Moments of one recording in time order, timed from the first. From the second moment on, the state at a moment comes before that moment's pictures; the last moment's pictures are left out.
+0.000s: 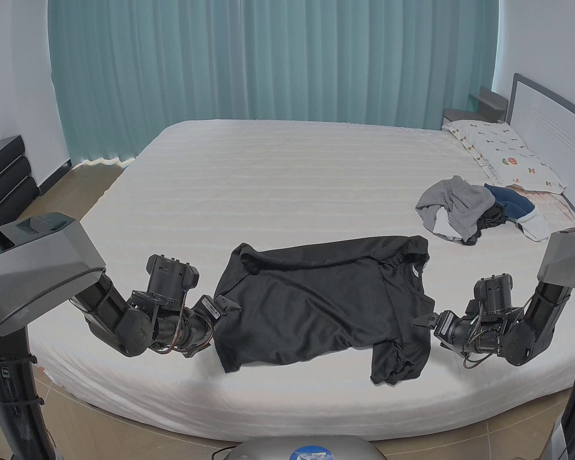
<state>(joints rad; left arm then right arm) -0.36 2.17 -0.82 -0.56 -0.10 -1.10 0.15 2.19 -0.50 -0.96 0.16 0.74</state>
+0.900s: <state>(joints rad) -0.47 2.34 -0.83 -0.73 0.16 -0.92 0.14 2.20 -0.49 -0.96 0.16 0.74</state>
